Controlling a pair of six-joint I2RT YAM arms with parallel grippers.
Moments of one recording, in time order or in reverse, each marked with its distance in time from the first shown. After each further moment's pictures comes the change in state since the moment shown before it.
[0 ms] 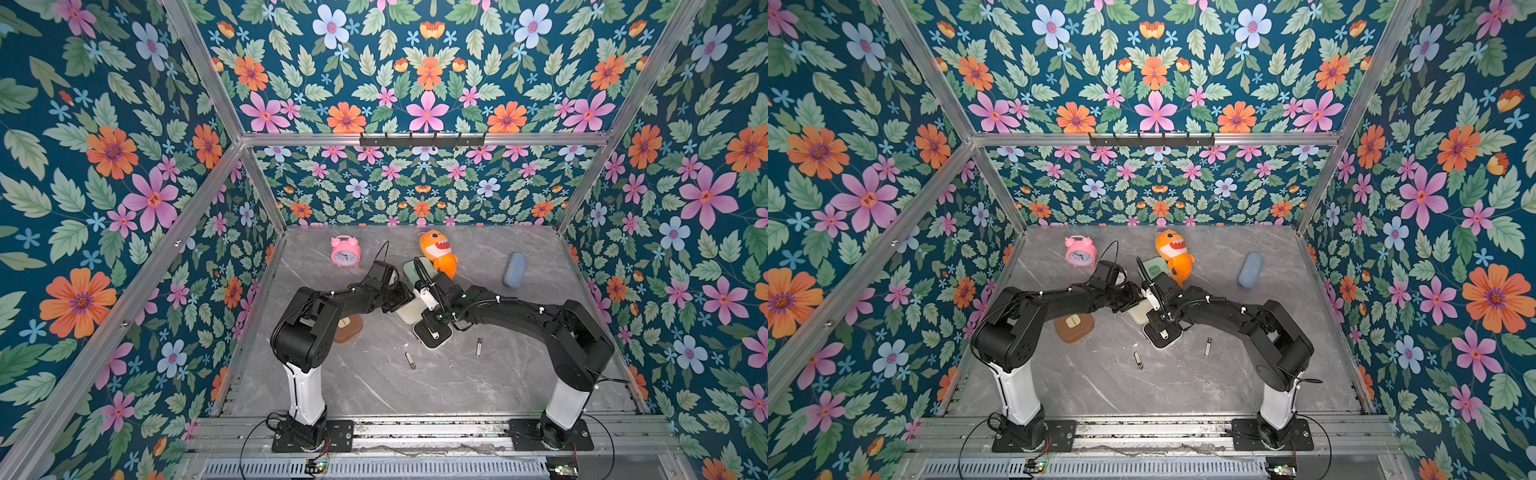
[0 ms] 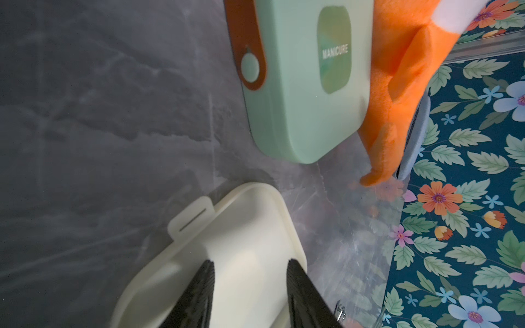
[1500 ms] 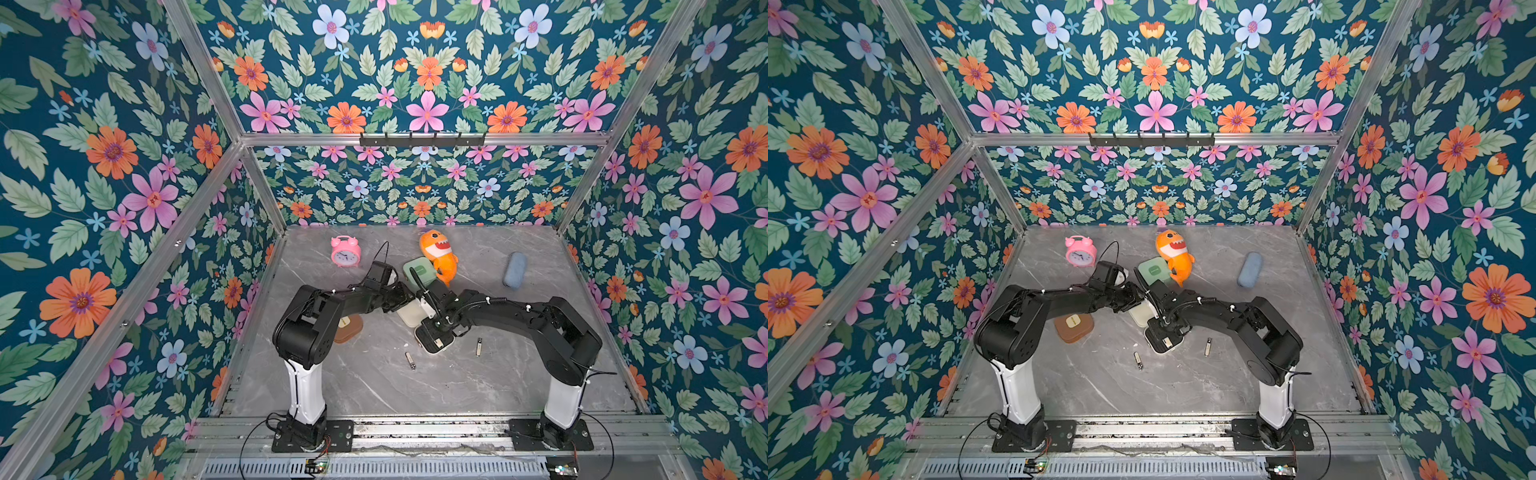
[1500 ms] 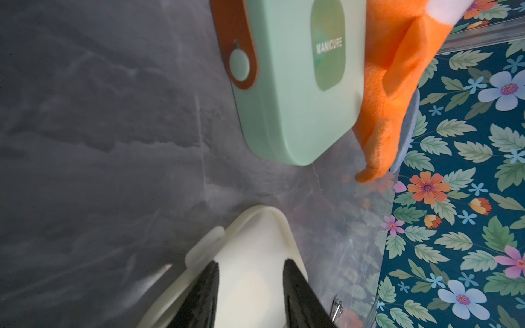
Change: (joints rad) left arm 0.021 0.027 -0.008 0.043 0.044 0.024; right arm 0.023 0.063 -0.004 -0.093 0.025 0.111
